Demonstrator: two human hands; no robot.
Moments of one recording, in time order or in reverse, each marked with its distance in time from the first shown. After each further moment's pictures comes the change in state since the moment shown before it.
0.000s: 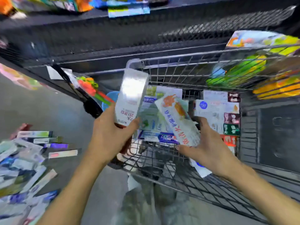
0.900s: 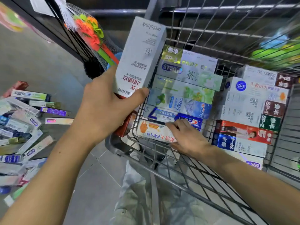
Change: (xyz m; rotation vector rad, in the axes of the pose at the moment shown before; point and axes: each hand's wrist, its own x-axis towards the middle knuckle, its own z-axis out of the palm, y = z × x) left_hand 0.014 -0.074 0.012 0.051 0.023 -0.065; right_hand 0.100 0.101 0.172 -0.756 -0.307 -0.492
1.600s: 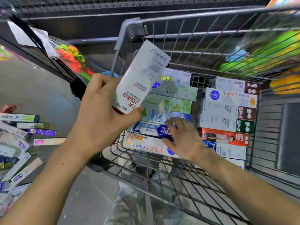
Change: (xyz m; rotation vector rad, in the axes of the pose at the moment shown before) left_hand 0.010 0.039 0.021 0.222 0.031 0.265; right_hand -0.019 0.037 -0.025 -0.022 0.163 0.223
